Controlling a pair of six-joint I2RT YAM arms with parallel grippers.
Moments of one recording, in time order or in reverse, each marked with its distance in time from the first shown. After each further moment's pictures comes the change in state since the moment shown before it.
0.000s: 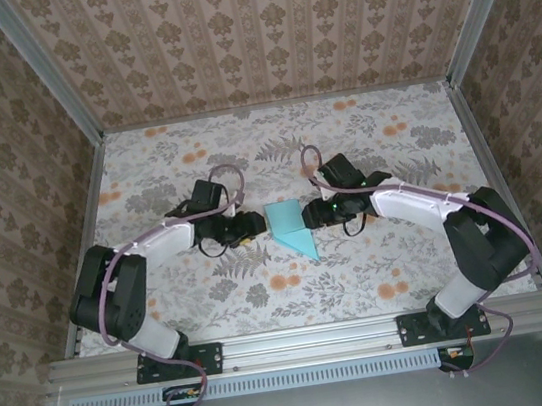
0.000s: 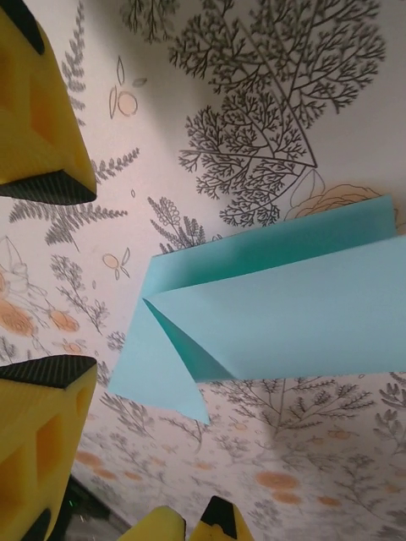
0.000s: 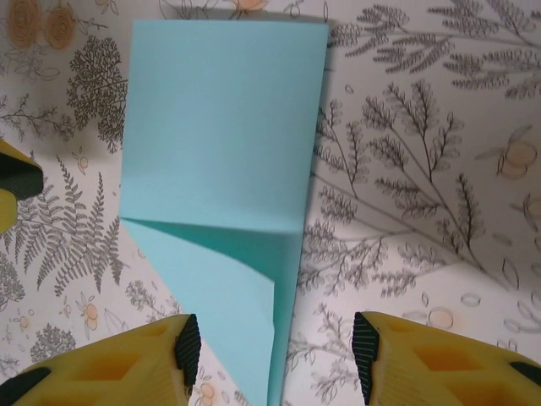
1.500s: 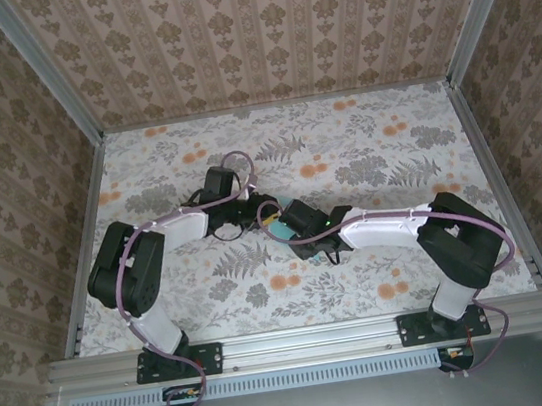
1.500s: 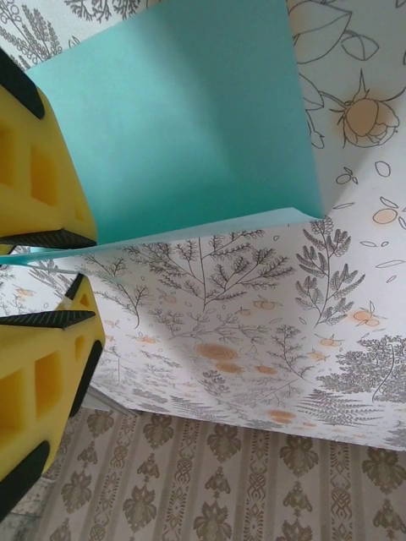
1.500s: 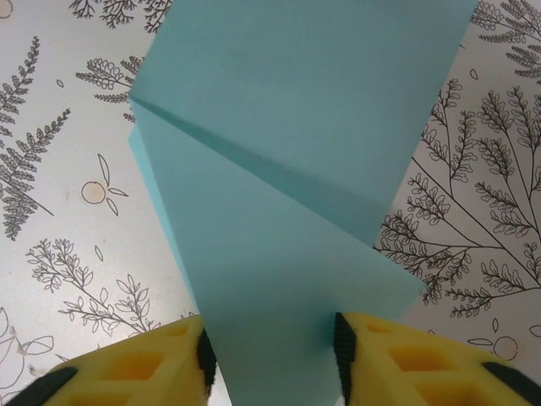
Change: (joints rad) left arm -0.041 0.164 0.100 0.267 0.135 -0.225; right arm 0.347 0.091 -0.015 0.047 0.476 -0.126
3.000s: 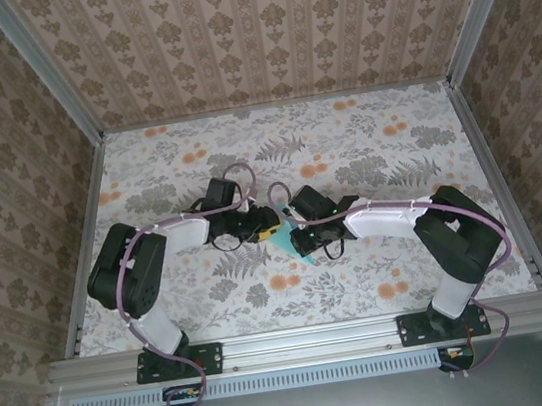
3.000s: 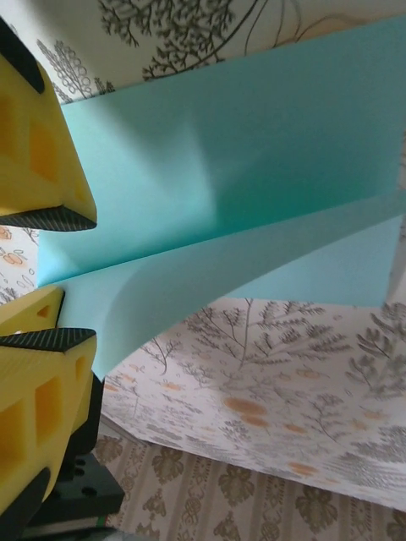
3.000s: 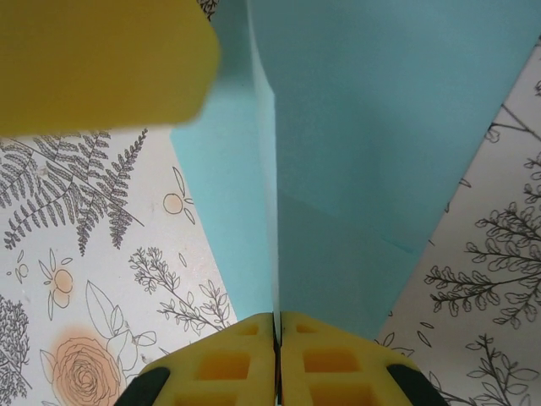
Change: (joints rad) left arm -0.016 0.000 -0.068 -0.044 -0.026 0.019; right arm -0.119 0.022 -0.010 0.056 -0.354 0.116
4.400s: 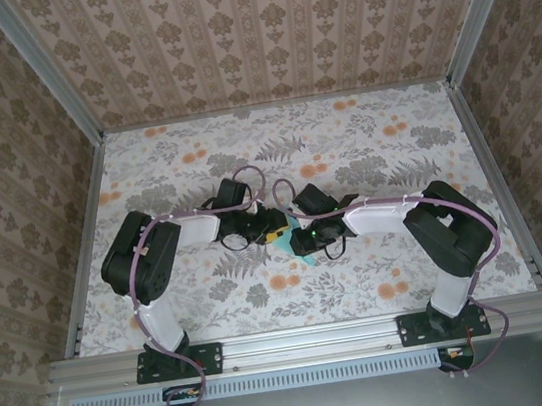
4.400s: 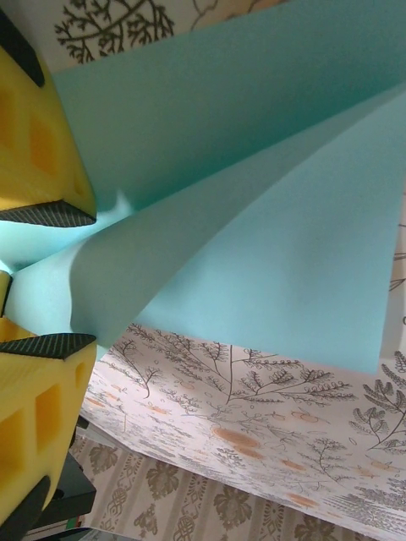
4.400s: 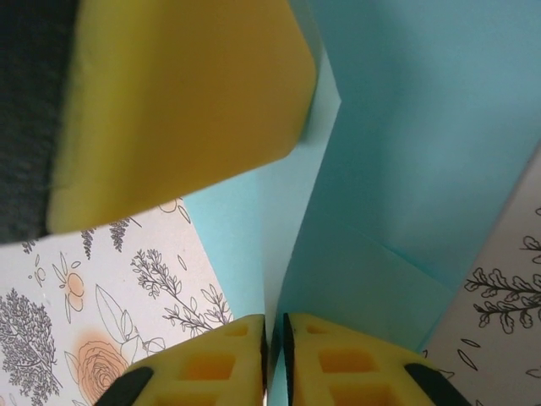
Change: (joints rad) left arm -0.035 0.106 0.044 0.033 -0.013 -0.037; right arm -0.046 0.050 -0.014 0.045 -0.134 0.070
